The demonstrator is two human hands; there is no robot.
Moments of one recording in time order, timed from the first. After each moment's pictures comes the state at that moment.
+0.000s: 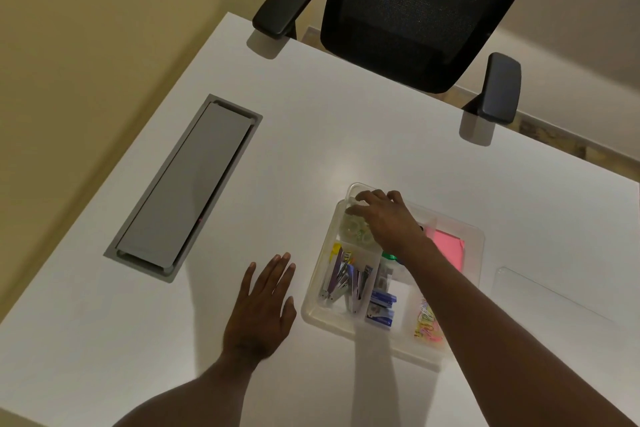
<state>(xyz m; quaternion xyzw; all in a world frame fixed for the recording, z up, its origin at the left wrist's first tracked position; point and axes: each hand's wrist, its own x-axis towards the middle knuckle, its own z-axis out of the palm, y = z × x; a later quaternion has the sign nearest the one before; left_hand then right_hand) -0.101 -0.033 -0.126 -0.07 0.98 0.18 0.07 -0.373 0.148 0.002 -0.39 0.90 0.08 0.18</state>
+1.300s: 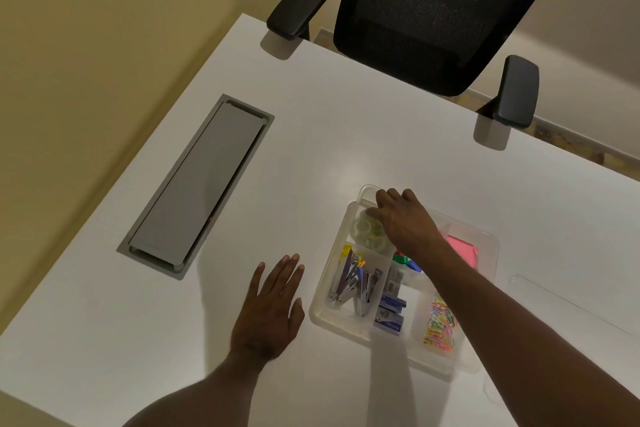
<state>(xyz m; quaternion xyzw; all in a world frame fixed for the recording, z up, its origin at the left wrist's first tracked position) -0.100 -0.033 -0.130 -0.07 0.98 0.19 0.06 -0.379 0.149 0.006 -0.42 0.88 0.19 0.14</state>
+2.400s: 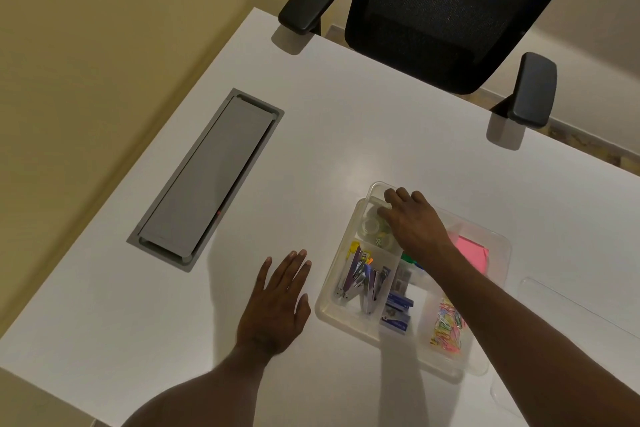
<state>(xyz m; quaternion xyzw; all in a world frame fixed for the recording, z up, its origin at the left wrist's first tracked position) -0.100 -0.032 -0.128 -0.07 0.98 0.18 0.05 -0.374 0.154 -0.001 -0.41 0.88 0.18 0.14</state>
